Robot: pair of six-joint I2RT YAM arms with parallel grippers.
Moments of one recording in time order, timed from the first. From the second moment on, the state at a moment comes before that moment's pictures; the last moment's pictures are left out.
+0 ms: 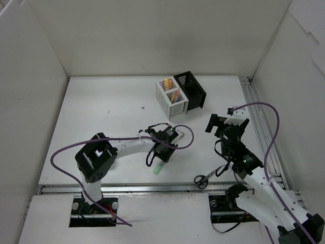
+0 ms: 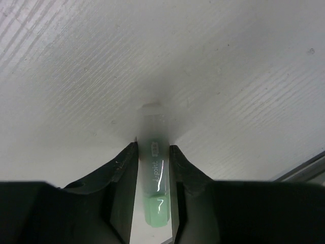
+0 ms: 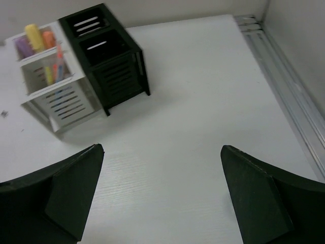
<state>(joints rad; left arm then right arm) -0.94 1.84 1.22 -0.56 0.07 -0.27 0.50 0.74 0.58 -0.08 0.62 0.23</state>
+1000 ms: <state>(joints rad) -0.51 1.79 1.44 -0.71 0.71 -0.23 1.10 1.25 0.83 -0.19 -0.03 -0.76</state>
